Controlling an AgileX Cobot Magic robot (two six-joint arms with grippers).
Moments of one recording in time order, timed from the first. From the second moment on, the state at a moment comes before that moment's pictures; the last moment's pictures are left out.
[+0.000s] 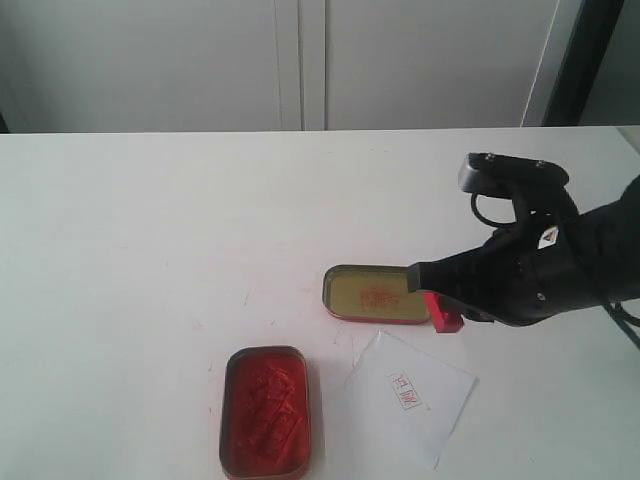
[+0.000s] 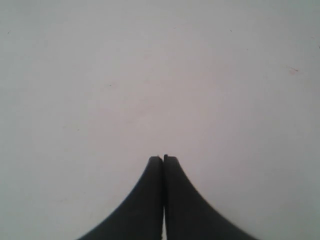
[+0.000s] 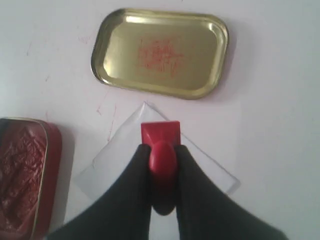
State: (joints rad) left arm -0.07 0.00 0.02 -0.06 0.52 0.08; right arm 0.38 1.38 -0.70 0.40 0.39 -0.06
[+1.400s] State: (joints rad) left arm -0.07 0.00 0.02 -0.06 0.52 0.08; right arm -0.17 1.84 -0.71 1.47 0.81 -1.17
